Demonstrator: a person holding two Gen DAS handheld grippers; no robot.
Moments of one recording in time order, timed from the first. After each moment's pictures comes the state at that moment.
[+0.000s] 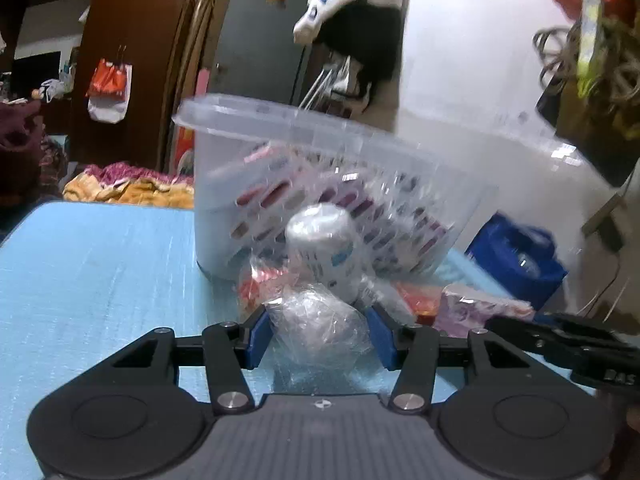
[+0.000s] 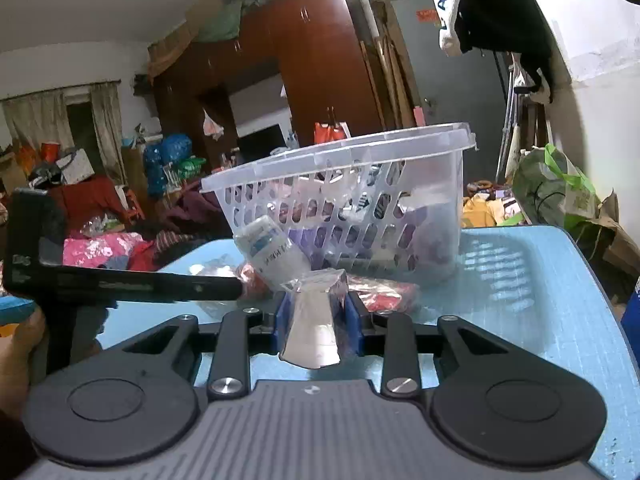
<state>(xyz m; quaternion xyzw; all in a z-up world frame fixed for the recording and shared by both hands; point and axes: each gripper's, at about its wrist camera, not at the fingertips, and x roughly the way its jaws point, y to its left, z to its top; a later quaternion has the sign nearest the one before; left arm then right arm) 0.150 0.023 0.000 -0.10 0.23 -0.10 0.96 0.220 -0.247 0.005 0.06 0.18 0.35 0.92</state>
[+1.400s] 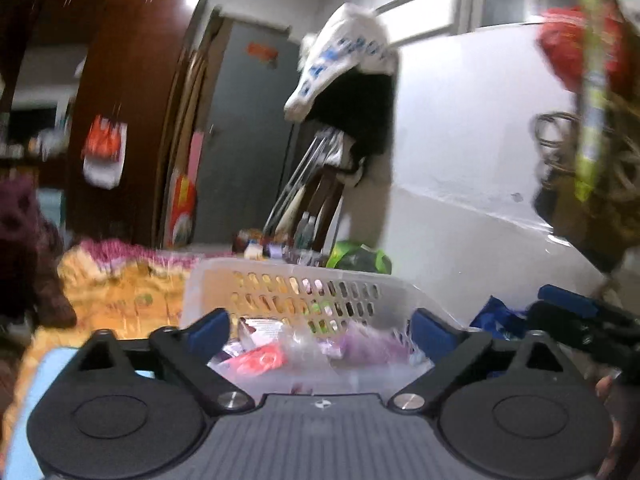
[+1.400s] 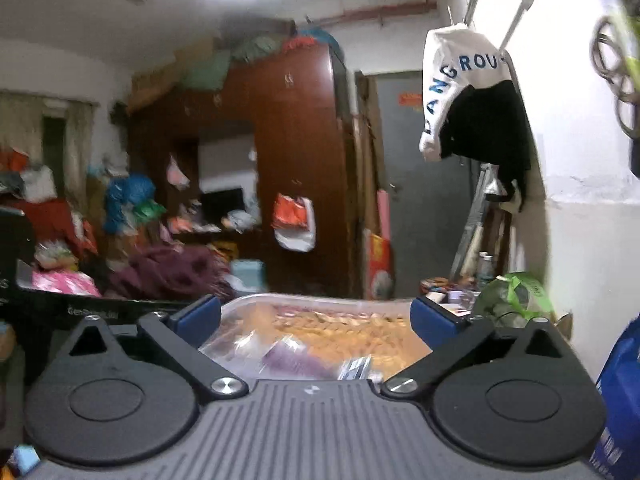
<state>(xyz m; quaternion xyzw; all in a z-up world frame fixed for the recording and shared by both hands) 0.190 0.048 0.102 -0.08 0.15 -0.10 0.98 0.234 -0.227 0.120 0.02 0.07 0.29 0.95</state>
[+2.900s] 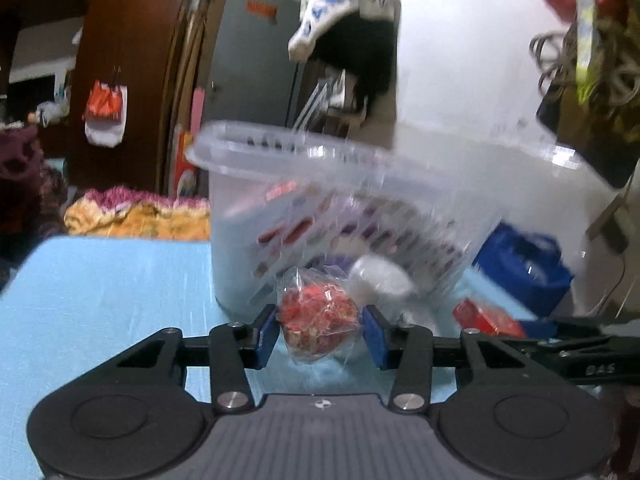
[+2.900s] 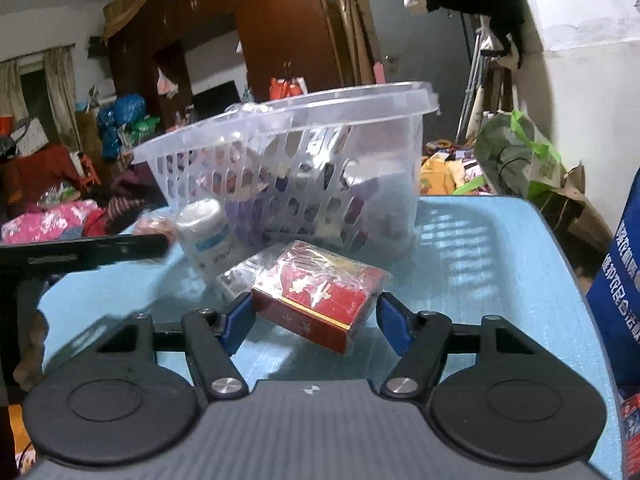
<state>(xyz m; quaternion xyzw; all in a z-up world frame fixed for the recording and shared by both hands) 0.160 0.044 0.009 -0.08 0.21 -0.10 0.97 0.253 -0.238 0.006 0.03 0.25 0.29 0.92</state>
